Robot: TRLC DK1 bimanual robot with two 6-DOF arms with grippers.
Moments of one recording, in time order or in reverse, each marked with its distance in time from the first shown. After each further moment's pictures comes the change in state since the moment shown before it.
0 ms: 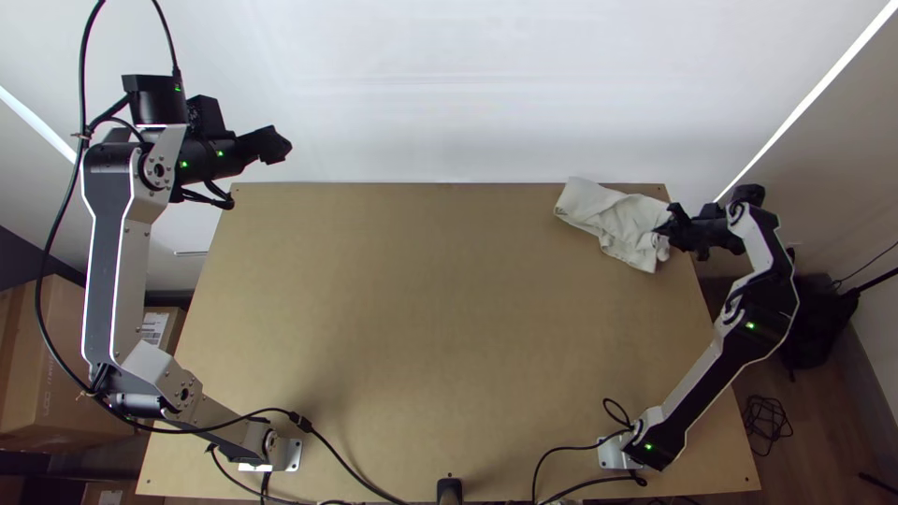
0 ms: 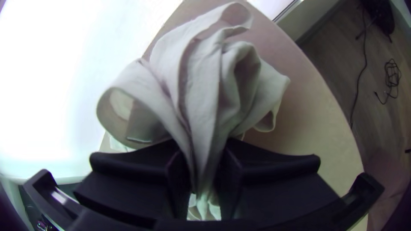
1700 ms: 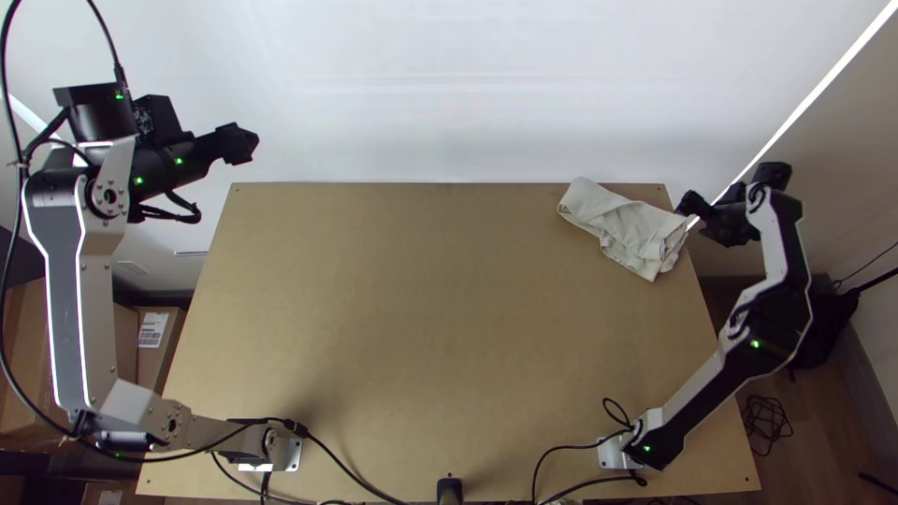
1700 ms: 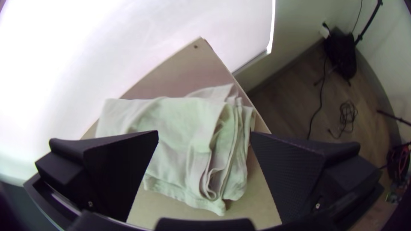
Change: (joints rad) left arm 0.060 -0.154 -0.053 0.028 -0.008 0.027; right arm 0.025 -0.207 0.011 0.005 0.307 -0.101
